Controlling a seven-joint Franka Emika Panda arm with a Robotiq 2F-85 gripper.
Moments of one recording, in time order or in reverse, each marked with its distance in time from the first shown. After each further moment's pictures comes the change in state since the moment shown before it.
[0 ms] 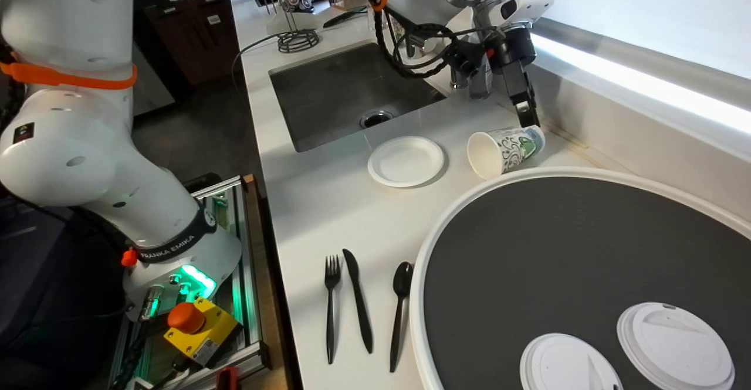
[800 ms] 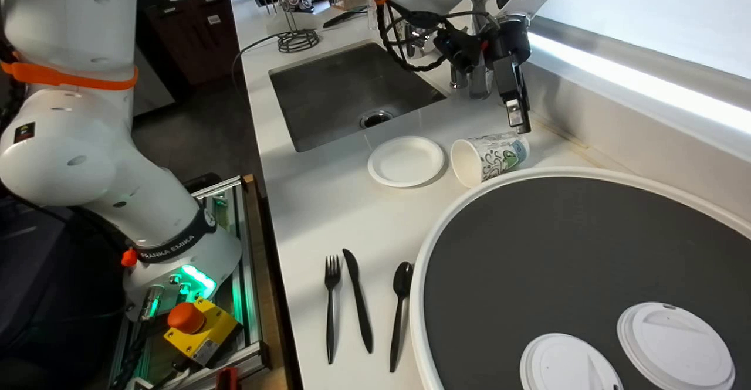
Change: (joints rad) arm 0.009 0.019 0.018 0.063 0.002 -0.223 0.009
